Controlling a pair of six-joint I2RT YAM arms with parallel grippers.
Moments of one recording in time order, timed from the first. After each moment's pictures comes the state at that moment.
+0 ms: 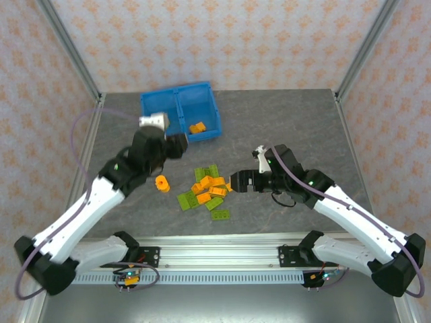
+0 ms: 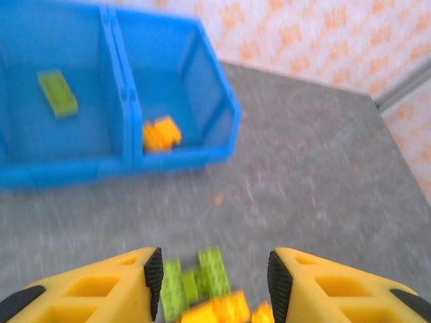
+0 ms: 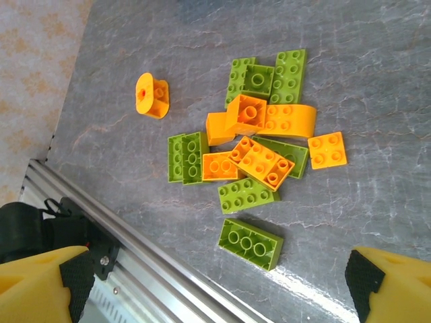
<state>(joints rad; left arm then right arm) -0.60 1.00 1.00 -0.55 -0.27 -0.64 0.72 0.99 0.91 -0.68 -0.25 0.61</state>
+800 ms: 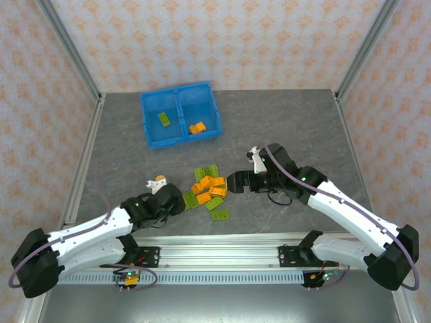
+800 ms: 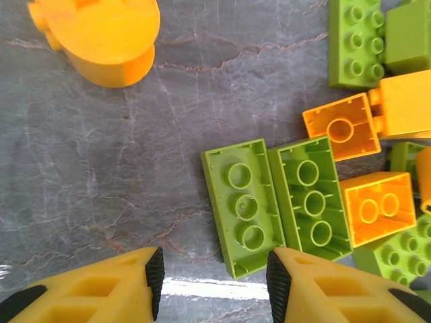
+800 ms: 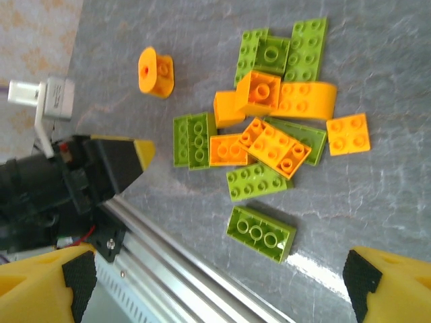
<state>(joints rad) -0.81 0.96 0.44 -0.55 -0.27 -1.10 0.72 1.06 0.91 -0.68 -0.35 0.59</state>
